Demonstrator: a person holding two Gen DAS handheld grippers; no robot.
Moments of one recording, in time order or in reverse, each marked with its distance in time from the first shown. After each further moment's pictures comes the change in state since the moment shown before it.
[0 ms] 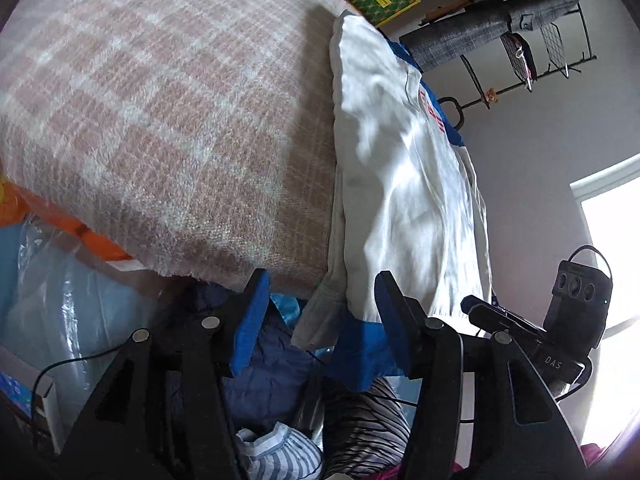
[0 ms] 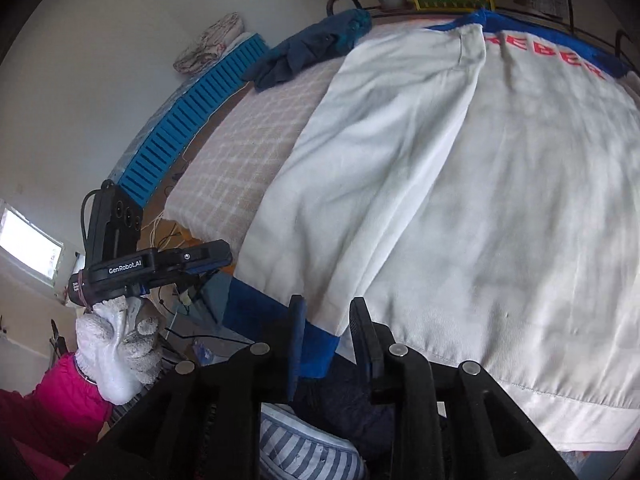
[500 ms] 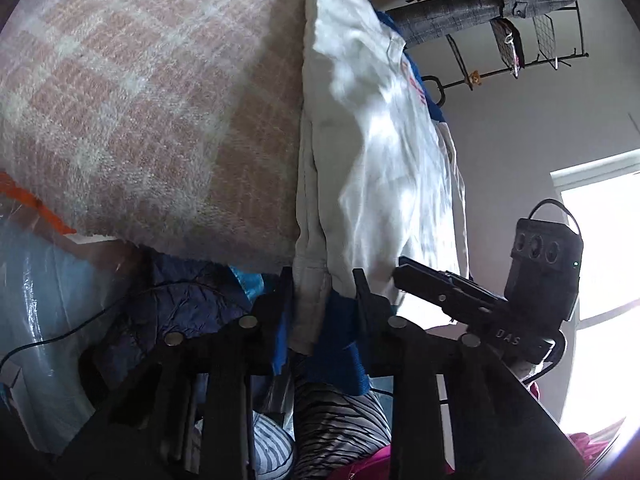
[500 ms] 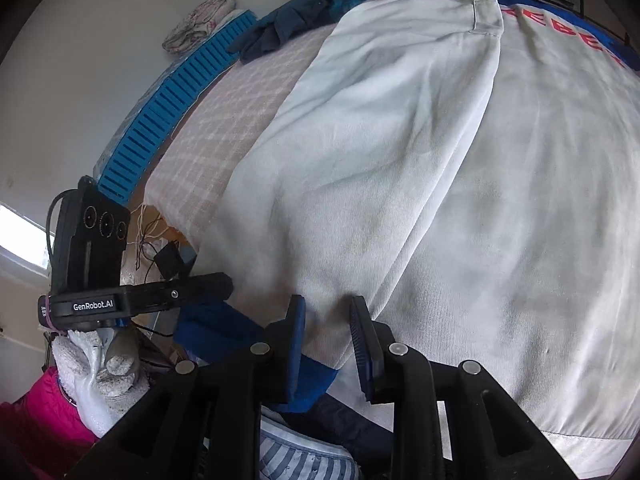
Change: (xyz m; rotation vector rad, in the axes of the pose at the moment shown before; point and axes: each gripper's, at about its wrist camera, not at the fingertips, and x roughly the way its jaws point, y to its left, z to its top) left arm 0.024 -0.021 -0.011 -0.002 0.067 -0.113; right arm 0.048 -0.012 0.005 0.022 0.095 -0.008
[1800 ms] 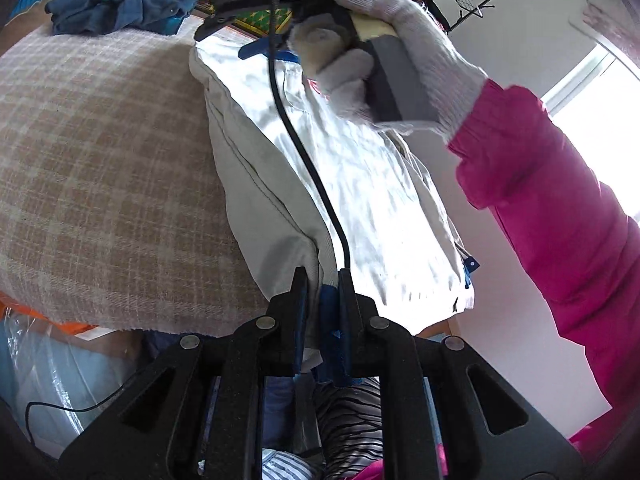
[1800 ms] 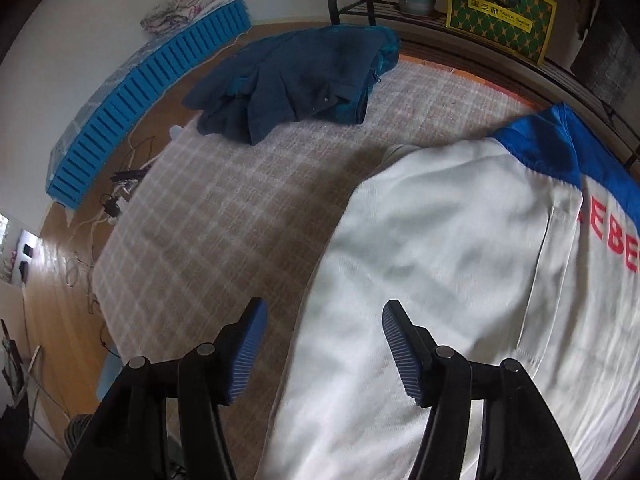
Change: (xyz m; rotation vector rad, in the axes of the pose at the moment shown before) left arm -0.012 -0.086 -0.007 0.348 -0.111 0.026; right arm 0.059 0.042 0.268 -0.123 0.055 -0.234
